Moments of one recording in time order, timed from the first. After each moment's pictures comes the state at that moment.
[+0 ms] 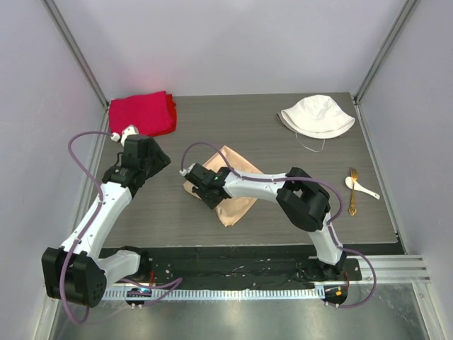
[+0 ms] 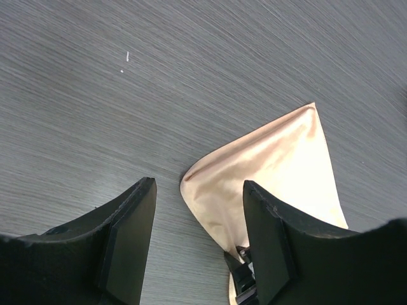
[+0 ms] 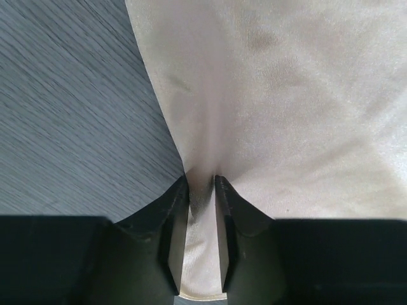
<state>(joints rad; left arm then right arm) -0.21 1.12 0.91 -0.49 -0.18 -0.73 1.04 2.08 1.50 -0.57 0.15 0.17</state>
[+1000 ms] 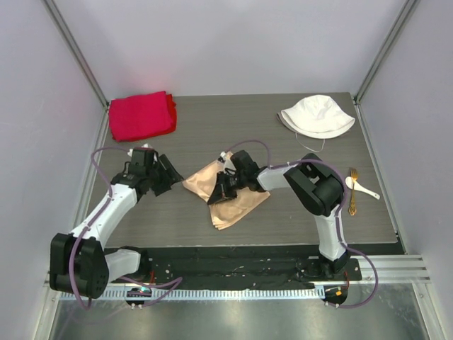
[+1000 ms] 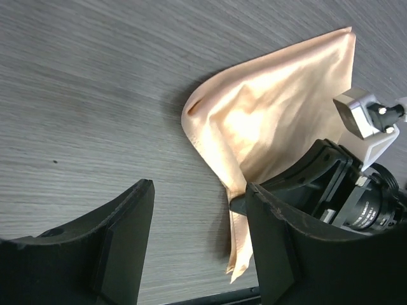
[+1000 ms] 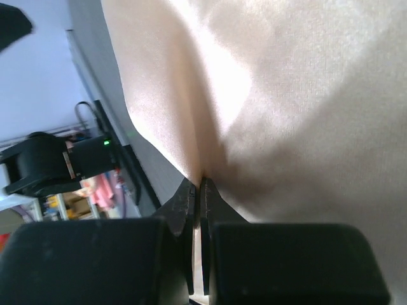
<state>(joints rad) -0.18 1.18 0.75 -0.45 0.11 -0.75 0.72 2.05 1.09 0.16 -0.70 0.73</state>
